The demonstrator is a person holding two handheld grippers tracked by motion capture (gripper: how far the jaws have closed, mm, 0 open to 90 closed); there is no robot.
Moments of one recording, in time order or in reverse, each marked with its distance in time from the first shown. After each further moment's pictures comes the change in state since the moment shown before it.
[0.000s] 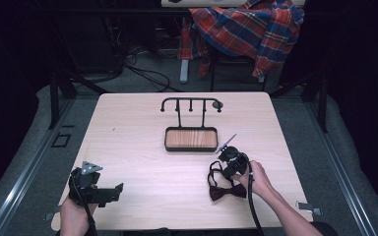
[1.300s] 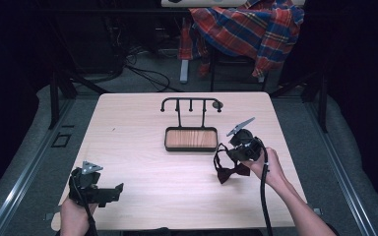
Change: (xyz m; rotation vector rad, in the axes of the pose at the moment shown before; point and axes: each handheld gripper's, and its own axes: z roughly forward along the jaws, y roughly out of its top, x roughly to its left) left arm -0.001 0.000 0.000 0.004 0.003 0.003; right arm -0.006 0.010 -0.086 -0.199 -0.083 -0.089
